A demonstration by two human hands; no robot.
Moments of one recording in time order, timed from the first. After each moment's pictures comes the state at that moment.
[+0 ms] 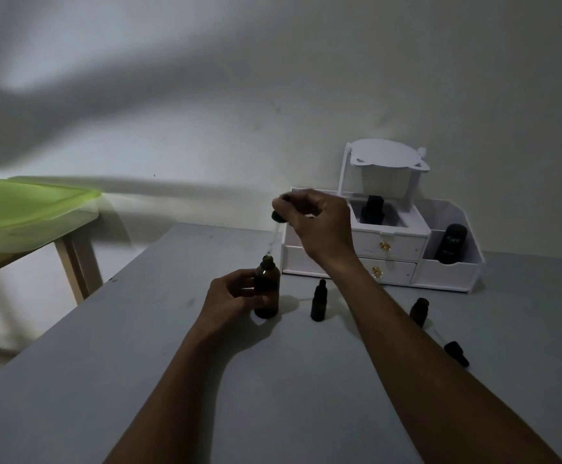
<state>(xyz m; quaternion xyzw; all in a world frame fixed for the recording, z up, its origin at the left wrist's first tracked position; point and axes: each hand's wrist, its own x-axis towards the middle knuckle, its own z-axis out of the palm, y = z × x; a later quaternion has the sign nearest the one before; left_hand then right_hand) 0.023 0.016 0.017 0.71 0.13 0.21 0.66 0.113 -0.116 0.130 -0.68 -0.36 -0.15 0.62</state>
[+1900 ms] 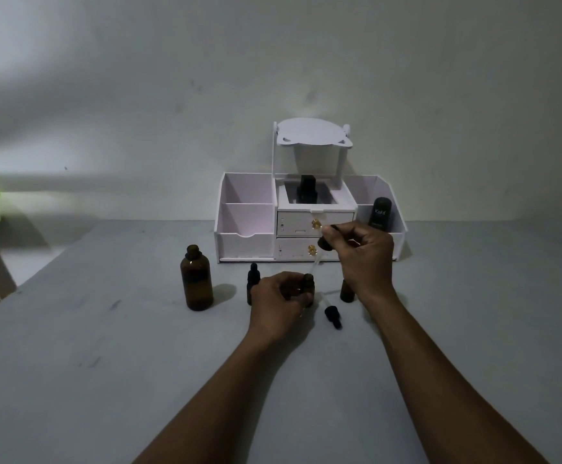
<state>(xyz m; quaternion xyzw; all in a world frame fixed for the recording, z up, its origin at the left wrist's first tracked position) 0.084 -0.150 0.004 0.79 0.09 0.17 0.58 0.148 -0.270 0.064 -0.72 -0.20 -0.28 0.60</state>
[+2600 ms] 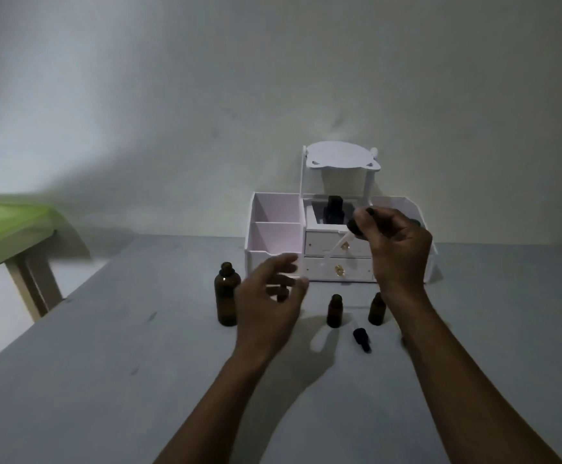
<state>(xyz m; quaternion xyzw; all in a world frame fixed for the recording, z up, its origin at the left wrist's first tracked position) 0.043 -0.114 0.048 0.78 0.01 0.40 0.49 0.130 -0.261 0.110 -0.63 -0.20 -0.30 0.69</state>
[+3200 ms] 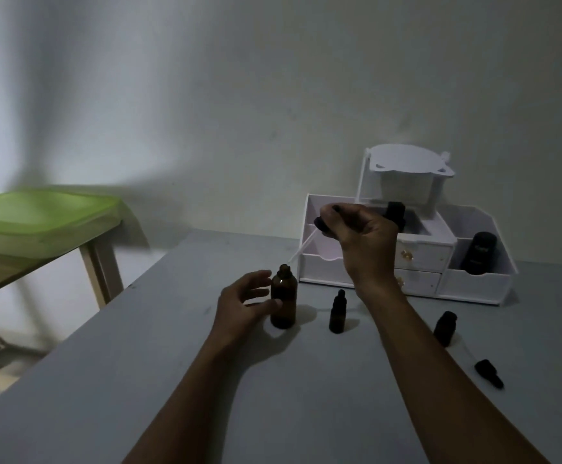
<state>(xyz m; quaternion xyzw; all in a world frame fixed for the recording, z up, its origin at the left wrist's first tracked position) 0.032 0.025 0.015 0.77 0.10 0.27 0.57 0.121 -0.141 0.120 -0.60 -0.28 -0.15 0.74</state>
